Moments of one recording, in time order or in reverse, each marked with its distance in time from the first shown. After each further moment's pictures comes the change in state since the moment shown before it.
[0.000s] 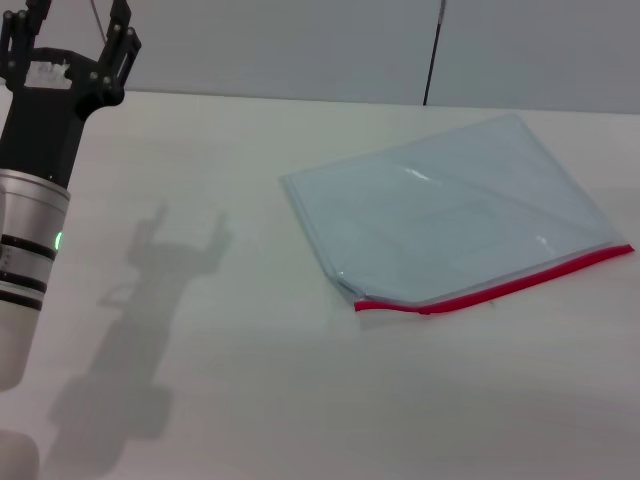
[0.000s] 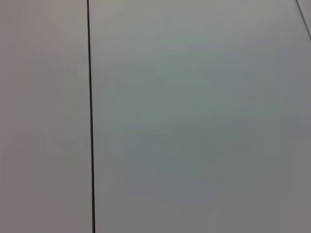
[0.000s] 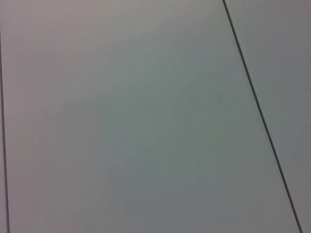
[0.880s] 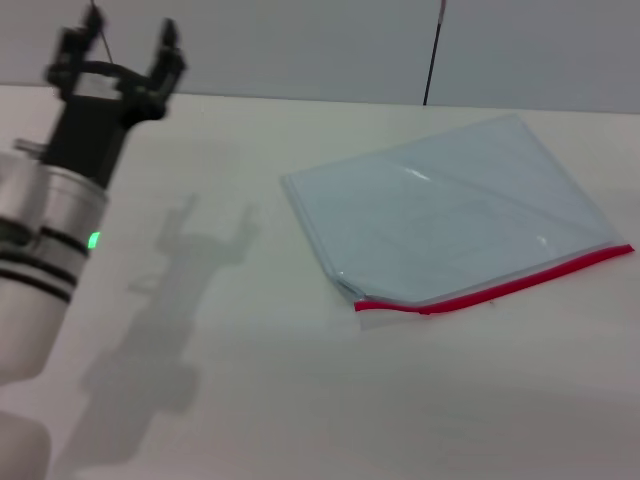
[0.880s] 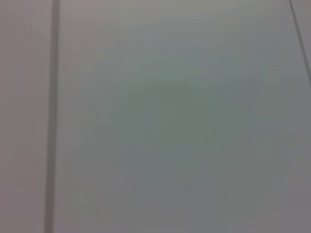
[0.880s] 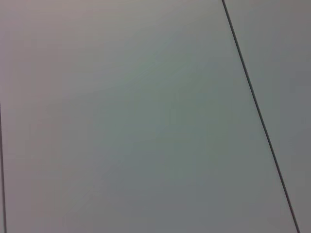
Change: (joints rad) left arm -0.018 0.016 0.033 0.056 0.003 0.160 -0.002; right arm -0.002 -0.001 0.000 0.000 0.000 -0.012 0.000
